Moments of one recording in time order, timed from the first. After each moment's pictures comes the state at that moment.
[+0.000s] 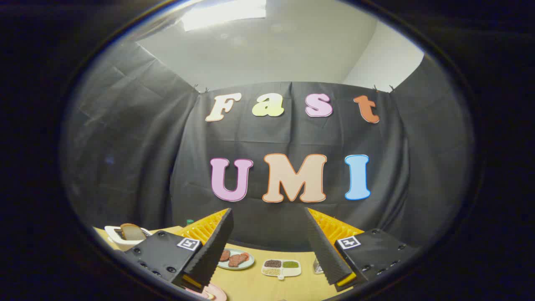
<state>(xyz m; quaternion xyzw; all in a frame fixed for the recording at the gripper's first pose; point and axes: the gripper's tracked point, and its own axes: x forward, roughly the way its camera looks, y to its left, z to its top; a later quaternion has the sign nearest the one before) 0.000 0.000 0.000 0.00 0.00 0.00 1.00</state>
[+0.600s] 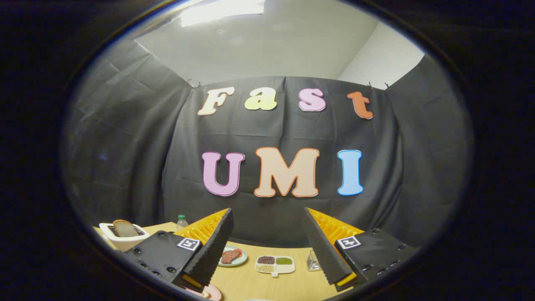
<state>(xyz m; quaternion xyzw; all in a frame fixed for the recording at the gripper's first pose) 0.006 -0.018 -0.013 -0.02 0.02 -0.02 1.00</state>
